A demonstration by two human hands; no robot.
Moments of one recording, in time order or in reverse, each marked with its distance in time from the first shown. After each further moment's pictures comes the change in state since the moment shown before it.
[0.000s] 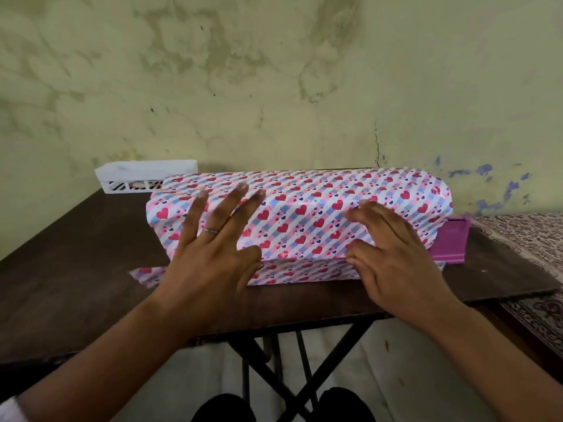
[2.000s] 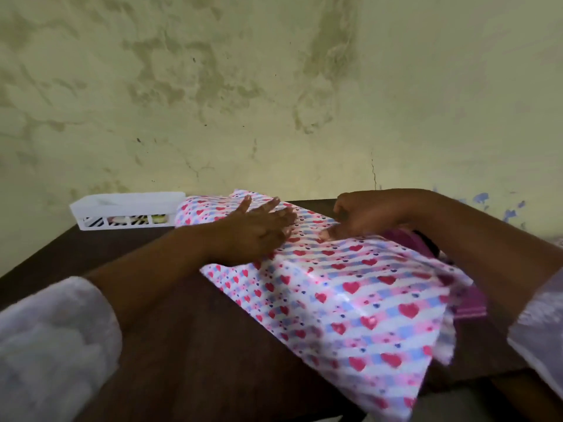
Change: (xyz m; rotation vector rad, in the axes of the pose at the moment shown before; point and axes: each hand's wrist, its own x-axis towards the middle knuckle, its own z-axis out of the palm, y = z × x) left_hand 0.140 -0.056 0.050 -0.326 -0.695 0.036; right_hand 0.168 0.067 -0.002 0.250 -0.917 0.438
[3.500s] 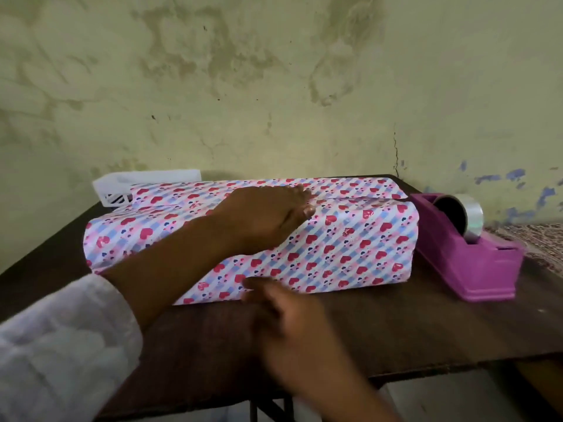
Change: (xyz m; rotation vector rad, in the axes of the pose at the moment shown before) left_hand -0.019 0.026 0.002 -0.018 0.175 -0.116; right_hand -0.078 -0.087 0.155 0.790 0.370 -0.349
